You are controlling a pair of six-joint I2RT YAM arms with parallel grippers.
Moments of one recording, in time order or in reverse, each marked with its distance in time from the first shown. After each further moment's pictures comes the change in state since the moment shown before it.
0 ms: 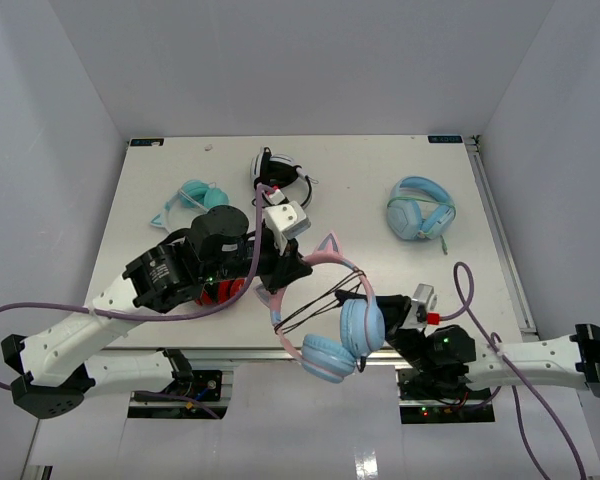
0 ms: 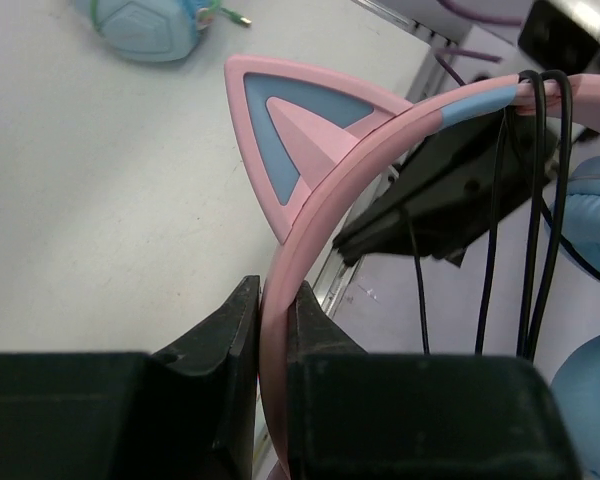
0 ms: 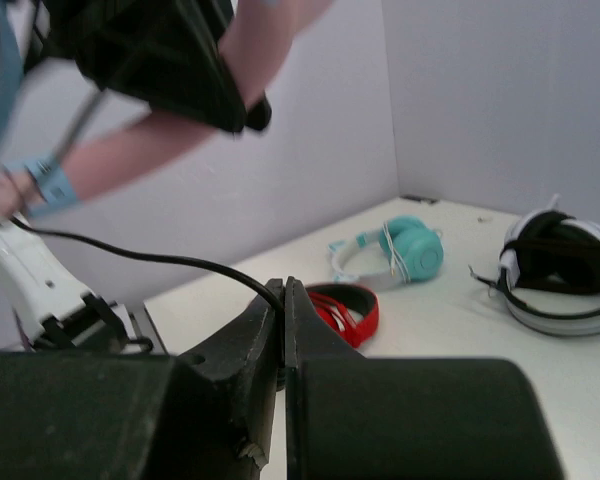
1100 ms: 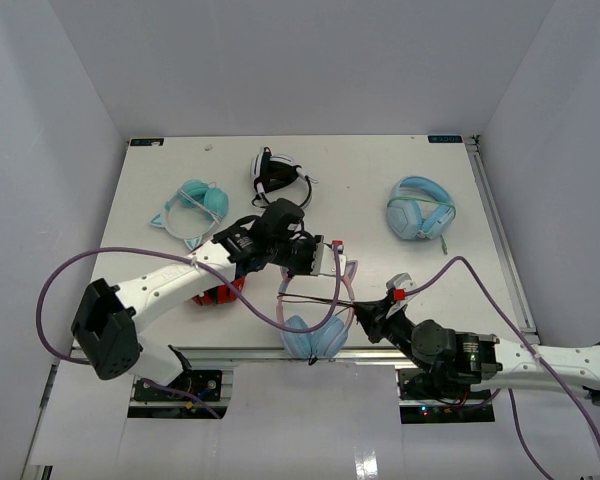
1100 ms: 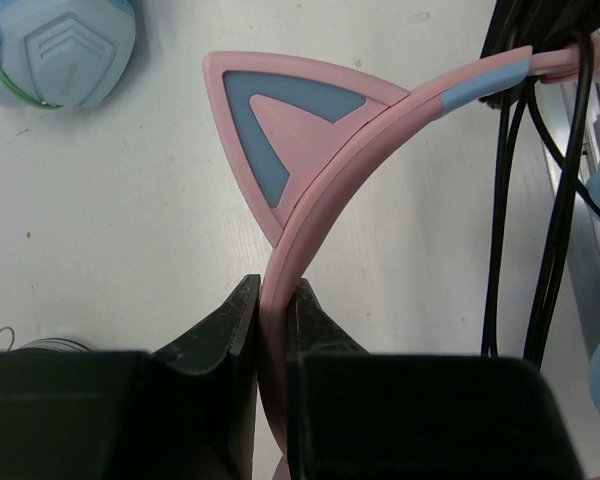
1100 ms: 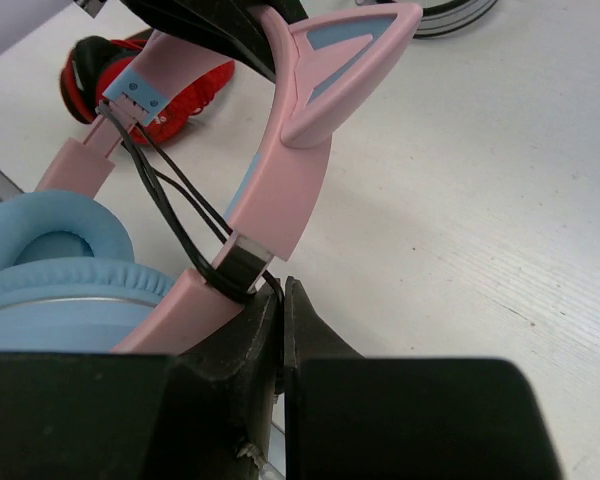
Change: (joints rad) left arm 0.200 0.402 -0.181 0.223 0.350 1.019; right arm 0.008 -0.331 0.191 -1.284 0.286 0.383
